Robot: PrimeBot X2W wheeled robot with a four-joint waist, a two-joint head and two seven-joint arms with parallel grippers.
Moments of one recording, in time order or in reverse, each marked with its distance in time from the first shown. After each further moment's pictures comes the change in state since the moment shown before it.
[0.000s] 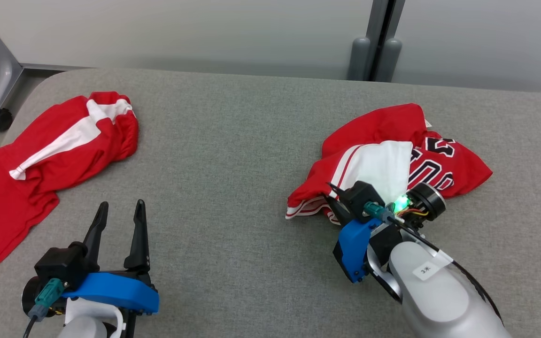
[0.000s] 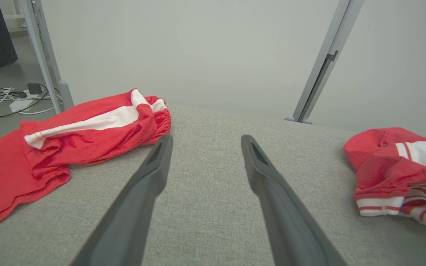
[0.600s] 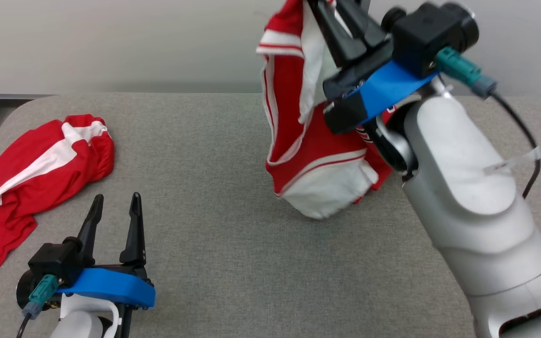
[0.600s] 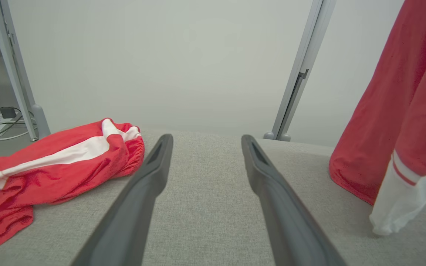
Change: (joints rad) left arm -0.015 0.010 0.005 -0.003 0.001 -0.001 -0.015; right arm -0.369 -0.001 -0.029 -0.278 0.264 0.000 -0.123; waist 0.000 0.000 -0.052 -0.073
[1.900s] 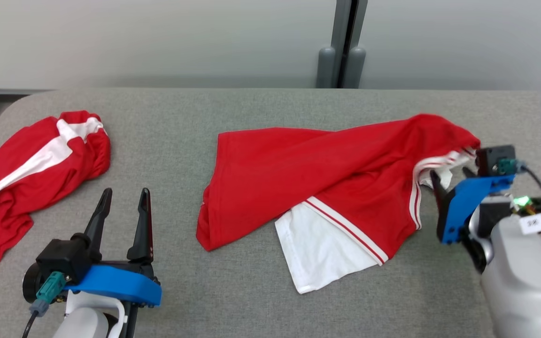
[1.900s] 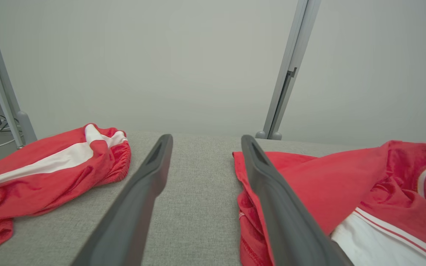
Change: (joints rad) left arm -0.019 0.005 -0.030 -0.014 0.012 -0.004 -0.006; right arm 0.268 -0.094 -0.494 0.508 -0.210 0.000 0.236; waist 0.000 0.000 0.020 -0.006
